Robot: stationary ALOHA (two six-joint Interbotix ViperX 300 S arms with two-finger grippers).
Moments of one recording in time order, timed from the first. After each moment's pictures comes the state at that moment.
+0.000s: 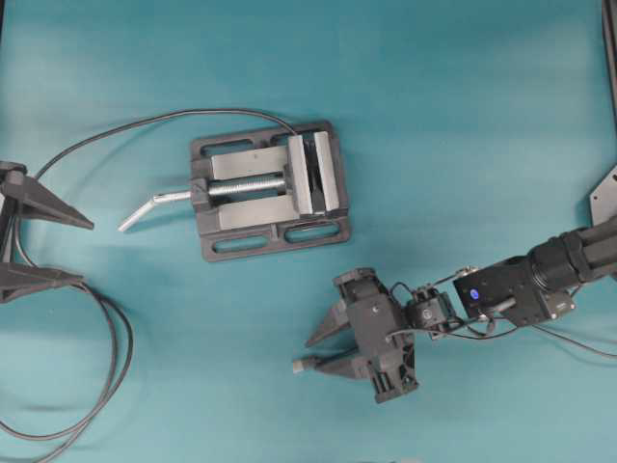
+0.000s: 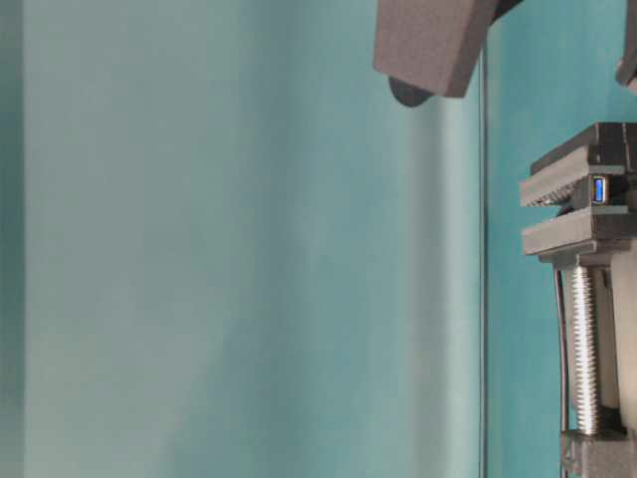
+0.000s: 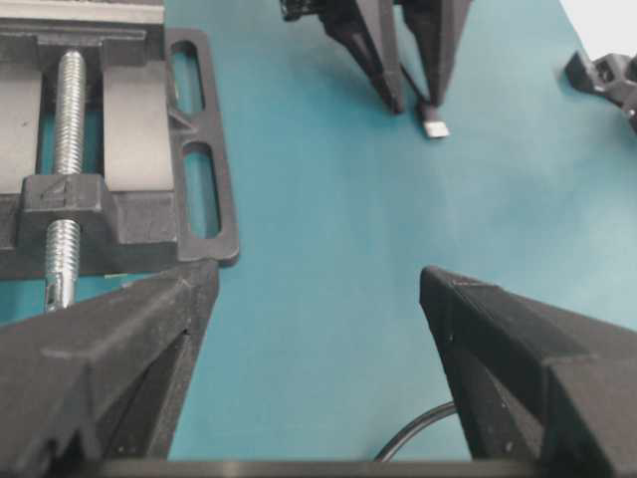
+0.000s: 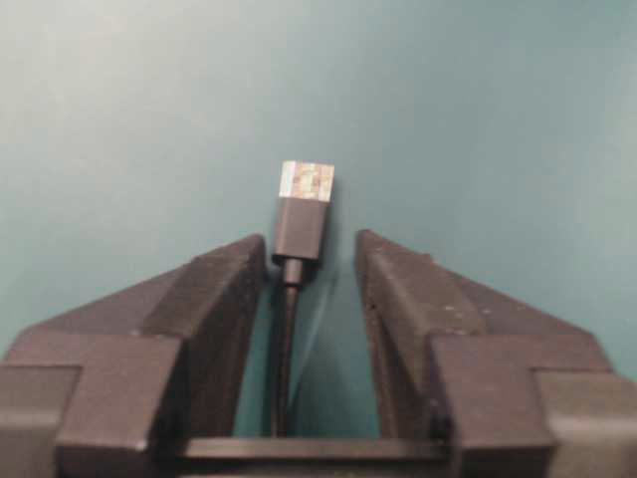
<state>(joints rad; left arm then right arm) -0.16 -1.12 1.45 -0.05 0.02 -0.14 0.30 0.38 0.75 -0.04 -0.67 0.10</state>
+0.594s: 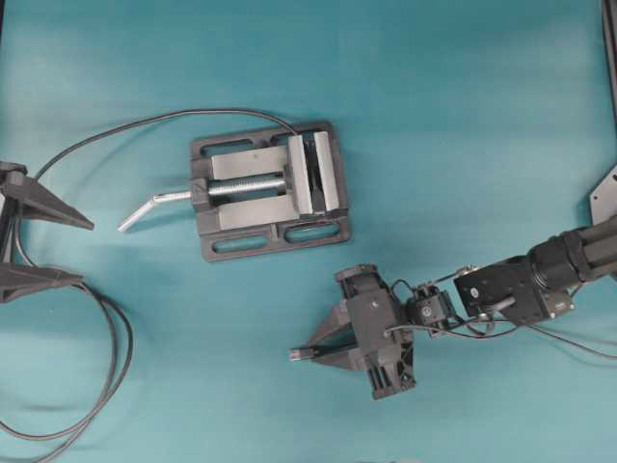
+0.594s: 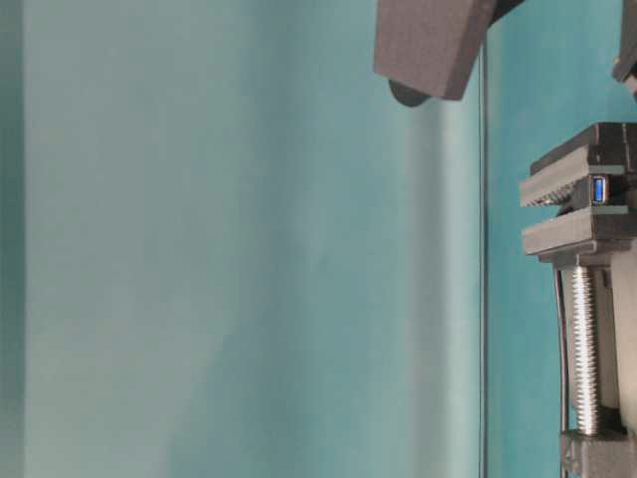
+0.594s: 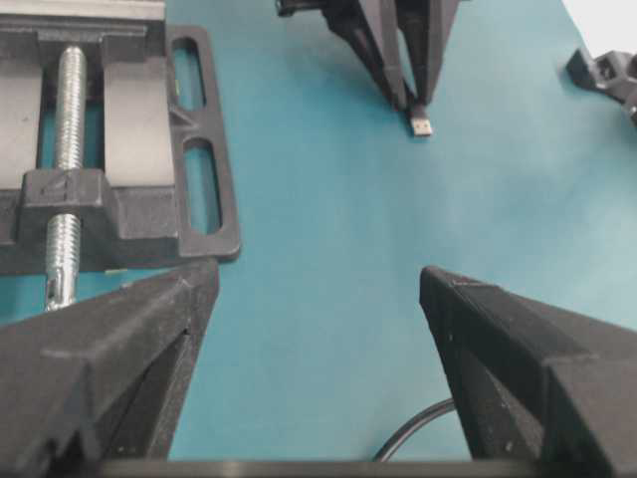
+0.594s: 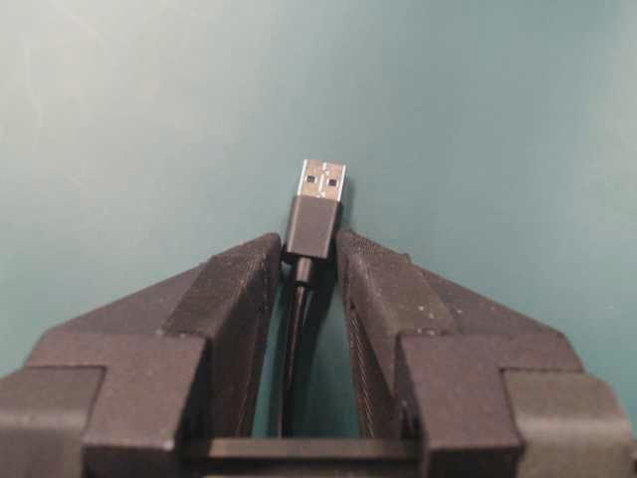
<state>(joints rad) -0.16 -1.12 1.46 -0.05 0.01 -0.14 0.29 0.38 0.75 -0.02 -0.67 0.10</state>
